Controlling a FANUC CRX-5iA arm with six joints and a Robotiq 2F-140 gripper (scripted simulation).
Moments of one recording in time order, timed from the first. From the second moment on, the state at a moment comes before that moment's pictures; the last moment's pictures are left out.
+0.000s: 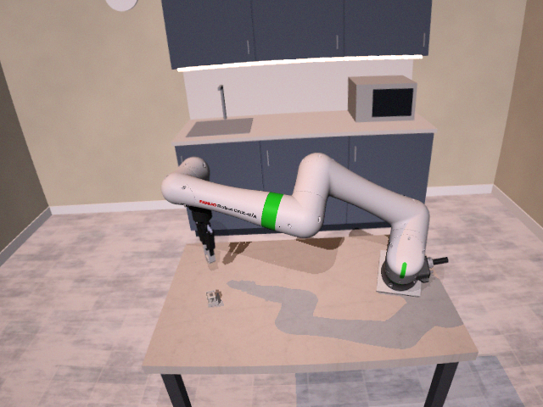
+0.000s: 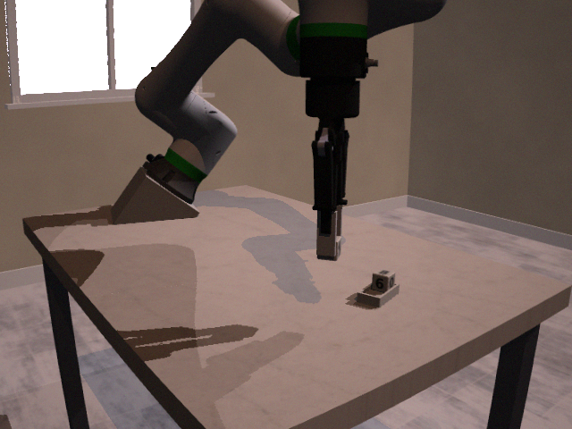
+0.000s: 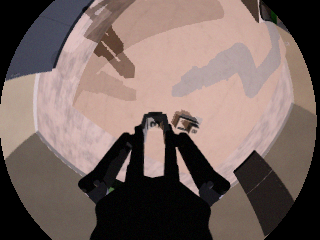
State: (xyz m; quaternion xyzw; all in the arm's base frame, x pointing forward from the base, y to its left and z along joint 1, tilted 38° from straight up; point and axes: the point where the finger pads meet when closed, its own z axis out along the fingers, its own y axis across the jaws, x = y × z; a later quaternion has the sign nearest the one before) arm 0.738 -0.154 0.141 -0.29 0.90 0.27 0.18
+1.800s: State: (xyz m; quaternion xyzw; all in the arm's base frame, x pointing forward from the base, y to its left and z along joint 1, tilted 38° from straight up) arm 0.759 -0.139 0.157 -0.76 0.56 0.11 0.31
